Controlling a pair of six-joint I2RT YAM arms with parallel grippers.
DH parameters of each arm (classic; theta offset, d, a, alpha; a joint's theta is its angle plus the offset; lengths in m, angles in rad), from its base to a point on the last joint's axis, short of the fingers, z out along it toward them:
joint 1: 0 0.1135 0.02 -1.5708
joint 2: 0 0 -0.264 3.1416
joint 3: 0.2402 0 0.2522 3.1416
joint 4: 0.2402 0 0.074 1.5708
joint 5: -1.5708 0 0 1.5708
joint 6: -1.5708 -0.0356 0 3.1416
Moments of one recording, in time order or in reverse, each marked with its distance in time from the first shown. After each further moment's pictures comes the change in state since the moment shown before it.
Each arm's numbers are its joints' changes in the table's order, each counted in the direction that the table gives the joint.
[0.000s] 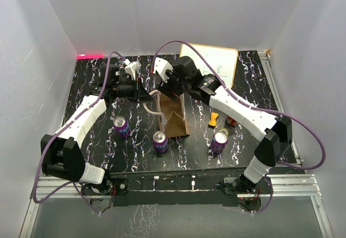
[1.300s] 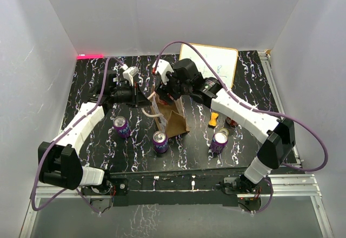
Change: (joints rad) left arm 0.012 -0.076 -0.109 -0.055 -0.010 -0.011; right arm 0.000 -0.028 -0.066 -0.087 0.120 -0.151
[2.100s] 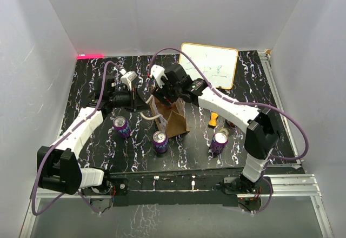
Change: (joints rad) left arm 0.019 -0.048 -0.085 -0.033 -0.004 -0.006; right arm 0.000 0.147 0.004 0.002 -0.094 -0.027
